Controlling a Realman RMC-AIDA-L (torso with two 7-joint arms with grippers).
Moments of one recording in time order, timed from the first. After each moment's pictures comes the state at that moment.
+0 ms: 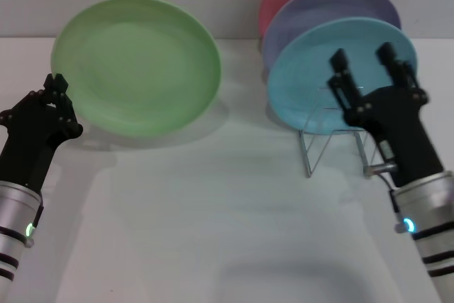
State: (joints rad) left arm -0.16 -2.08 2.23 0.62 -0.69 1.09 -0.02; right arm 0.43 2.09 0.08 0.55 -1.61 -1.52 -0.06
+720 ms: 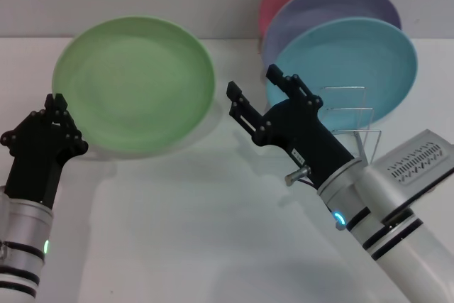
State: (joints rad) left arm -0.16 -2.08 2.49 0.70 -1.10 1.14 0.28; right arm 0.56 2.09 0.09 0.58 -1.75 -1.22 -0.06
